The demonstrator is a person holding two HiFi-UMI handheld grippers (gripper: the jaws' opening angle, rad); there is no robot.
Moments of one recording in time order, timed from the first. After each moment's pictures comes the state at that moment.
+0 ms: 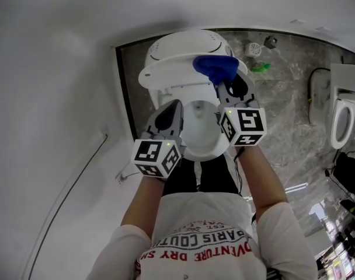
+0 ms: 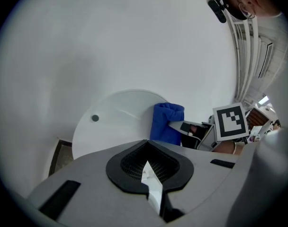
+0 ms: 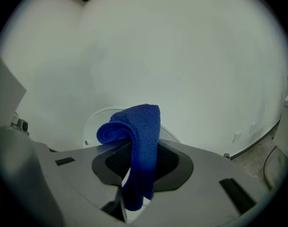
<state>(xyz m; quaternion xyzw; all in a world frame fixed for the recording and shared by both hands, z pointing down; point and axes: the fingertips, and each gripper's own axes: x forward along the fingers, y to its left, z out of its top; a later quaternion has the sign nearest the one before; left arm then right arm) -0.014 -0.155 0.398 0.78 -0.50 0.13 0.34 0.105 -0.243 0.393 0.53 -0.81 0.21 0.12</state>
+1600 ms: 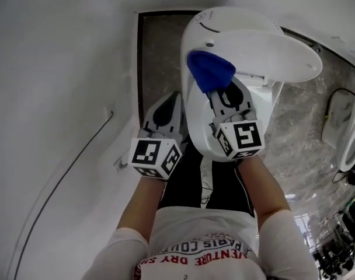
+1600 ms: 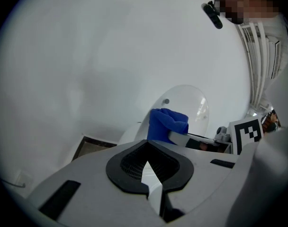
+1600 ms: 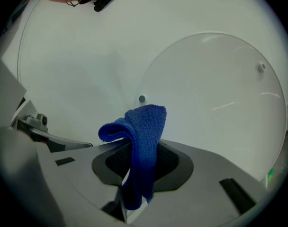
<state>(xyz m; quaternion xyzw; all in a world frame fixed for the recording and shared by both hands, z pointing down) -0.161 -0.102 0.485 0.73 -0.59 0.10 0.33 -0.079 -0.161 0.489 0.41 -0.88 0.21 0.11</state>
